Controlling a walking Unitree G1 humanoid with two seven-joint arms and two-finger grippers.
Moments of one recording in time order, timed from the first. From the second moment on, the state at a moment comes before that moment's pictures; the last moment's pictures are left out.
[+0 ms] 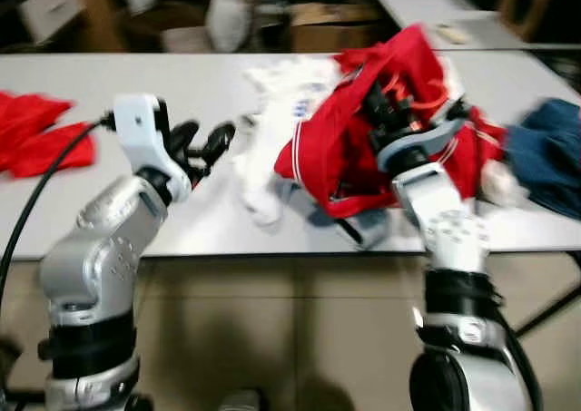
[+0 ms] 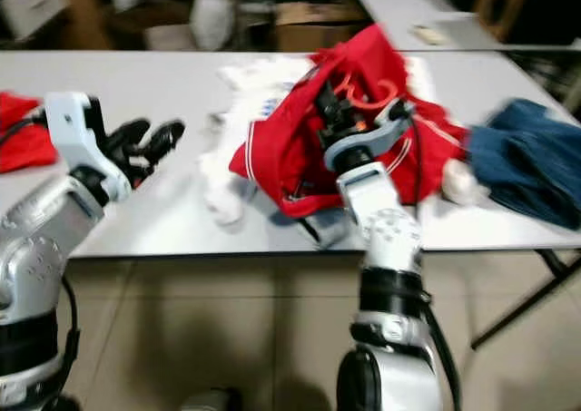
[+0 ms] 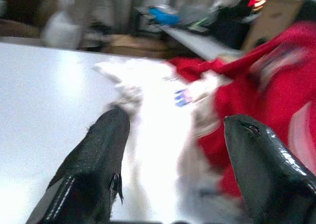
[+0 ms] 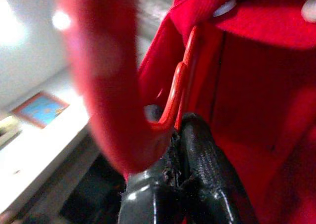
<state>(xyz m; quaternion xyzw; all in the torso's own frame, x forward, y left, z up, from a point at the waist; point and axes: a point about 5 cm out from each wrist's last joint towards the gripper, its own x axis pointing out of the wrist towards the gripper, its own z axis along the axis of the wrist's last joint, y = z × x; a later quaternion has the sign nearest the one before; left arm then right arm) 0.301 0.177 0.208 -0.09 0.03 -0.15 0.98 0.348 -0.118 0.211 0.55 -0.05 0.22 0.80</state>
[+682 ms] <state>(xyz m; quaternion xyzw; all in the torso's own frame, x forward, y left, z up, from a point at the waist) 0.303 0.188 0.219 -0.04 -0.04 -0.10 0.99 0.312 -0.122 0.298 0.44 -0.15 0.36 0.81</state>
